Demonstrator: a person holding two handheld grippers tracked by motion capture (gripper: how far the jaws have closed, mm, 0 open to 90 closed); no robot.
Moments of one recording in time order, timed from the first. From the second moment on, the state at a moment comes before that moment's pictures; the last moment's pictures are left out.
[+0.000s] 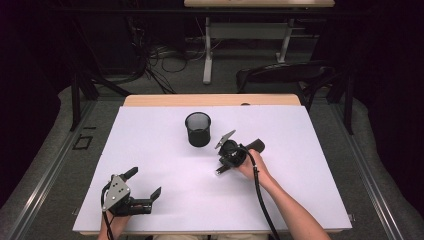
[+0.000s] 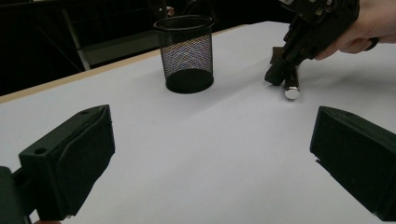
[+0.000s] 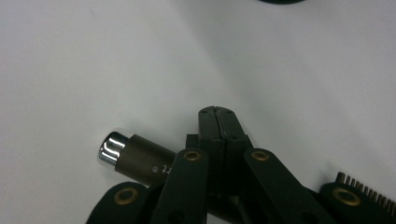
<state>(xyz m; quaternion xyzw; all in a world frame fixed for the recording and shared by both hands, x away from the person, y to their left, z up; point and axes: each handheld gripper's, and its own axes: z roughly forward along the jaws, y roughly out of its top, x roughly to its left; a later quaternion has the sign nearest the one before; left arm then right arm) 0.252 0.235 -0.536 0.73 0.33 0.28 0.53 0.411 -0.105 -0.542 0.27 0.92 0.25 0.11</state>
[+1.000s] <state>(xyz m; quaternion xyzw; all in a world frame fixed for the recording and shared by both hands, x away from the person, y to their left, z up) 0.252 0.238 -0.536 0.73 0.33 0.28 0.53 0.396 -0.118 -0.539 0.27 0.93 0.23 0.09</state>
